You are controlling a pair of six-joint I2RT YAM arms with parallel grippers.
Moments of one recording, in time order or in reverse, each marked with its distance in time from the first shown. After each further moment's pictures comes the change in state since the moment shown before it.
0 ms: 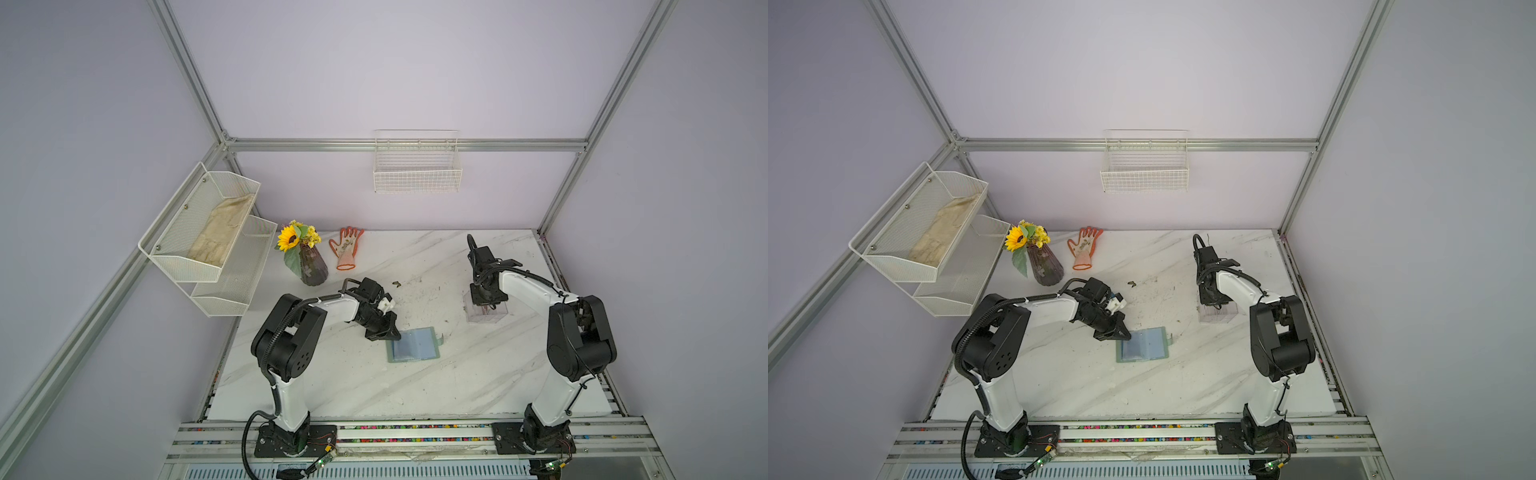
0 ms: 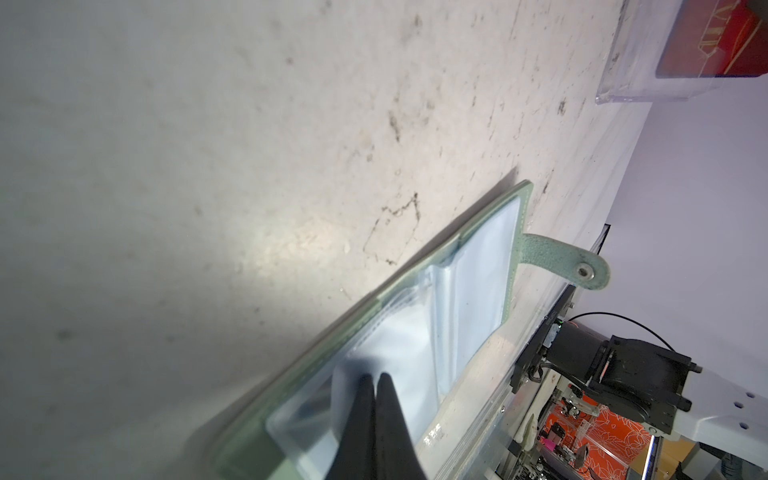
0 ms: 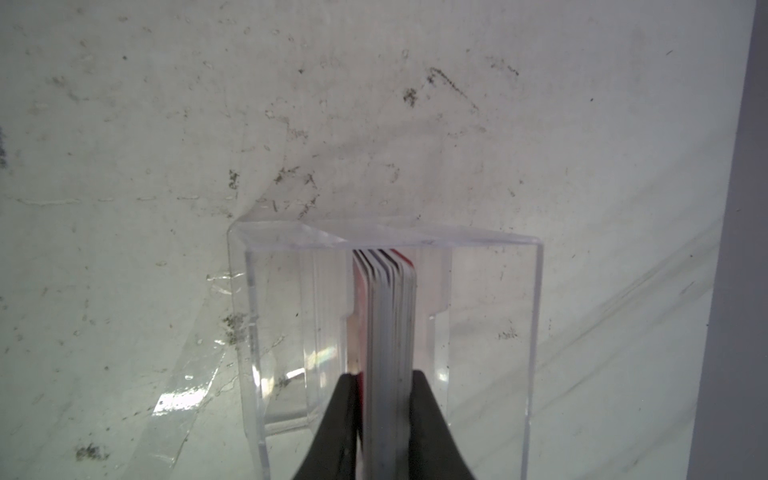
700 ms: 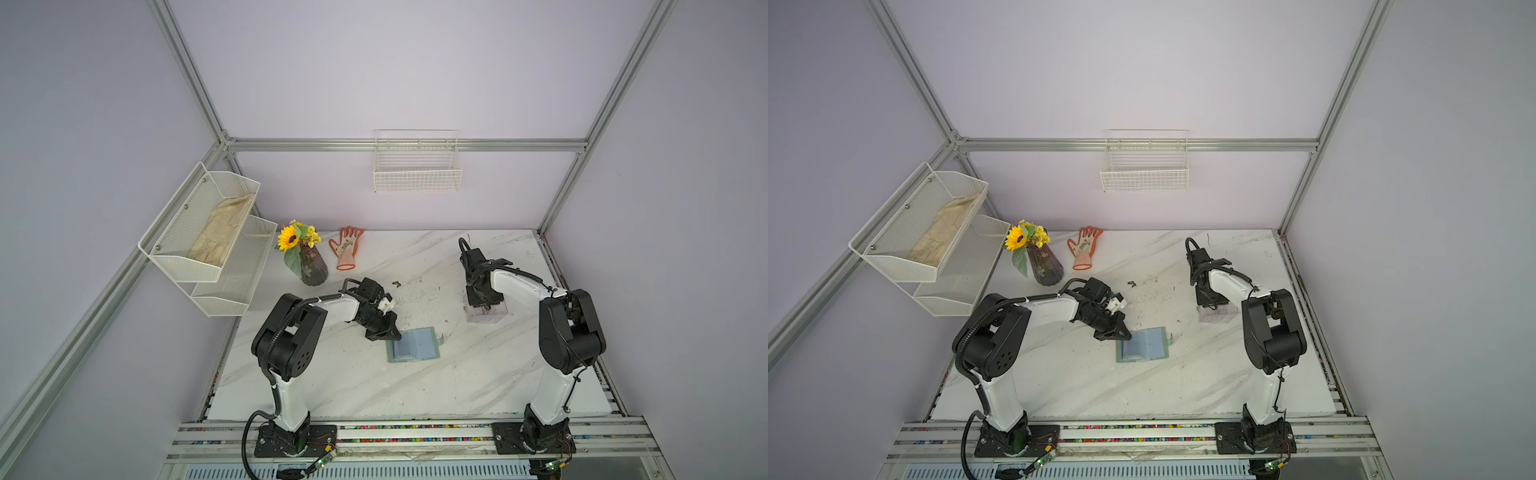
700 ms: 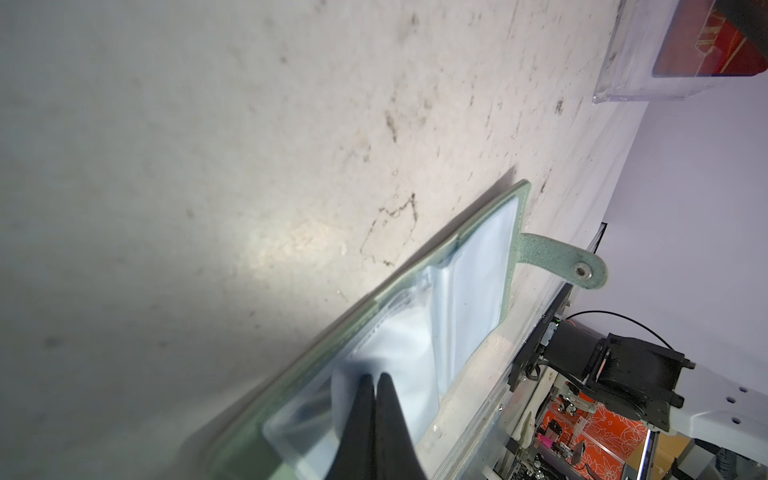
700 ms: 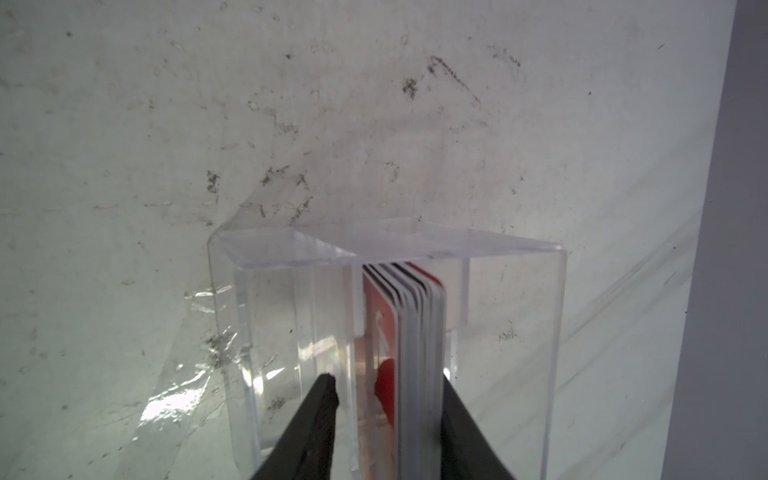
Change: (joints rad) left arm 0.000 0.005 0.001 0.001 0.007 0.000; right arm 0.027 0.062 0.039 -0.034 0.101 0.047
